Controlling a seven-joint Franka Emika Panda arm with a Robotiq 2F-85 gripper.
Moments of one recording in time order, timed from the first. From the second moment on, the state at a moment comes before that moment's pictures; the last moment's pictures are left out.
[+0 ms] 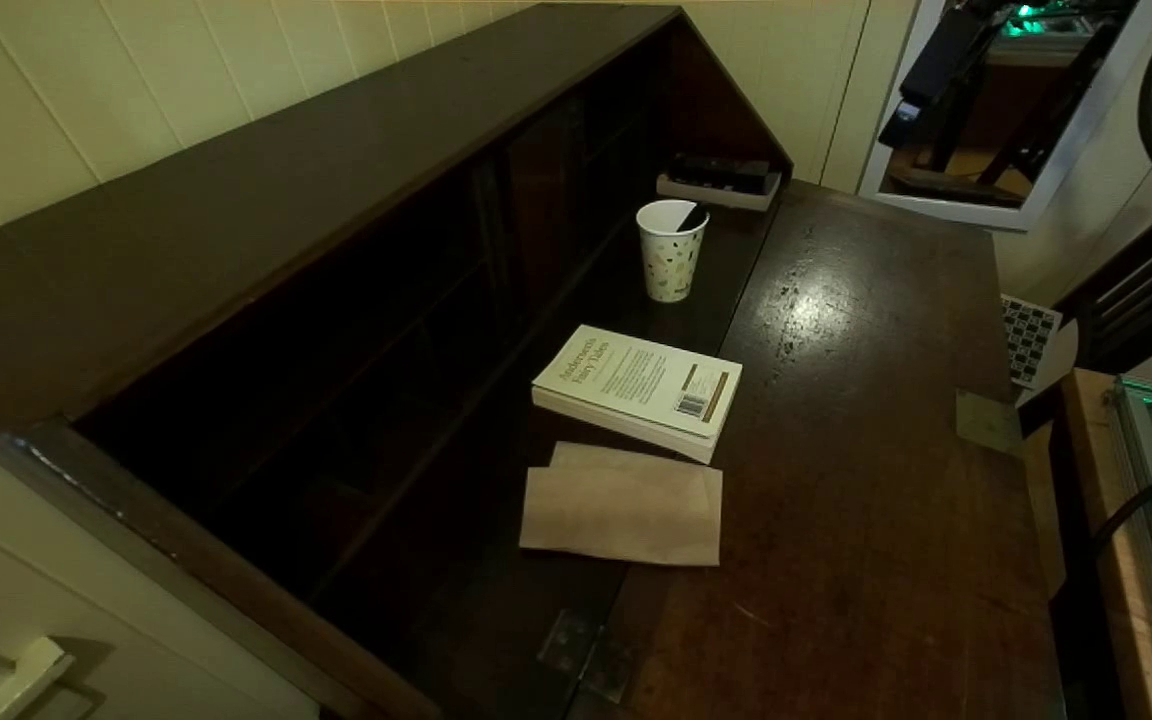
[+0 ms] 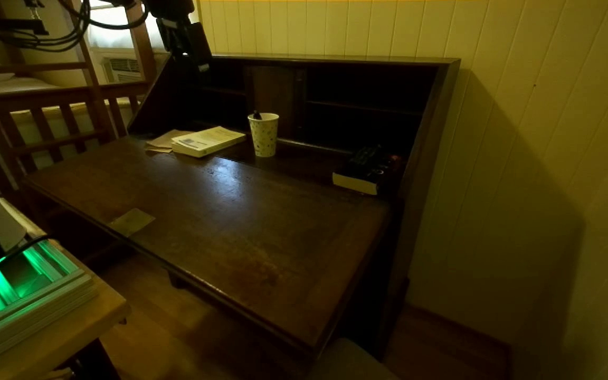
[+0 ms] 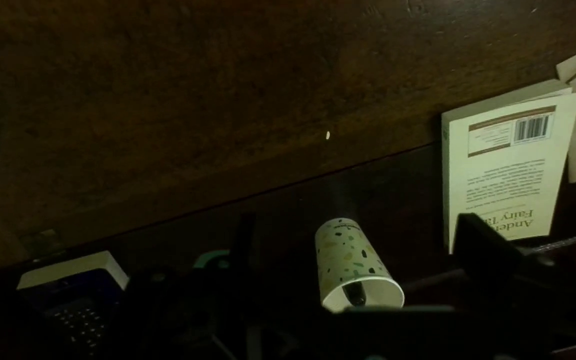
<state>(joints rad) -0.19 -0.51 -0.33 -2.65 -0.01 2.37 -0.24</state>
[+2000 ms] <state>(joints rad) -0.13 0.06 -0.24 -2.32 0.30 2.62 -0.36</state>
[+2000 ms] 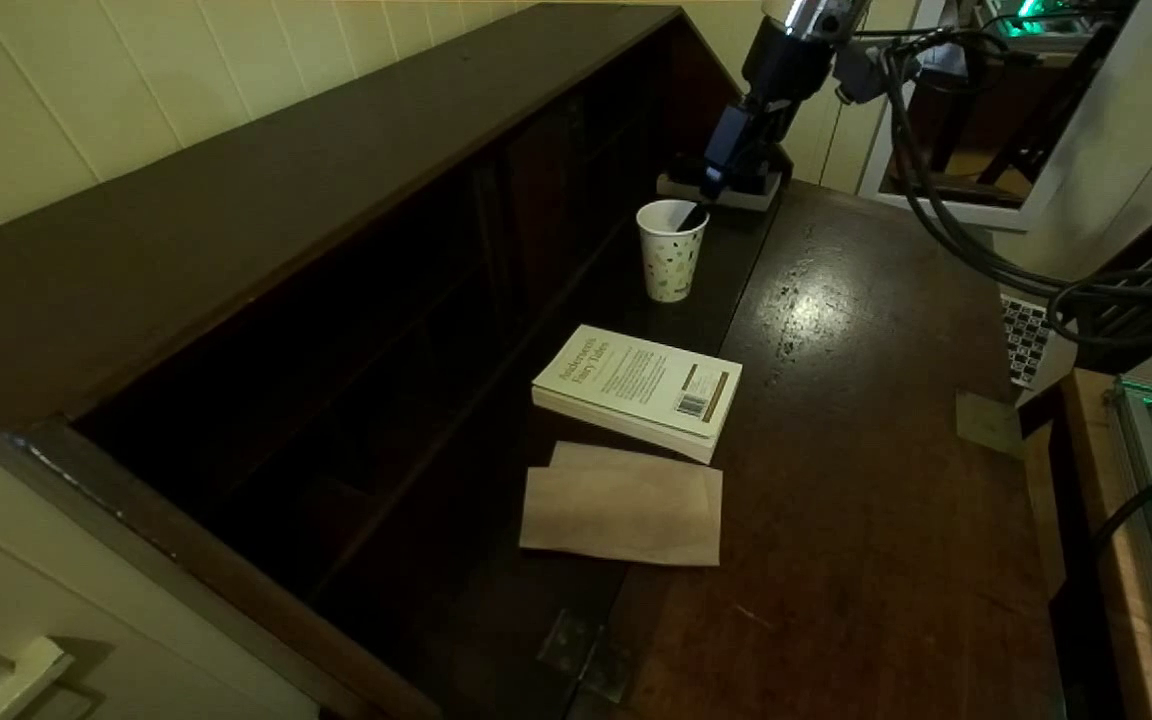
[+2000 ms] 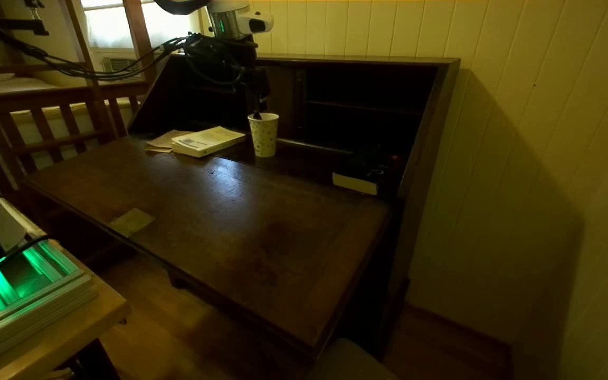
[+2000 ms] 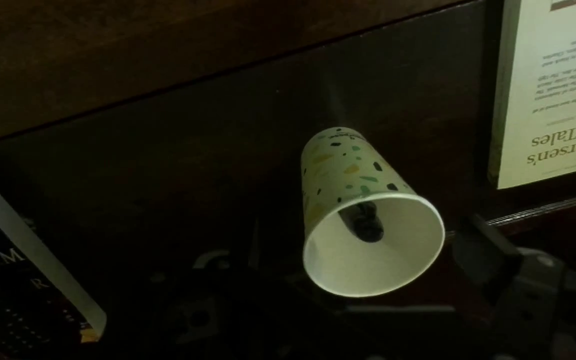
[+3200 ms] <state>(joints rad) -0.16 0.14 -0.17 -2.26 0.30 2.63 -0.32</state>
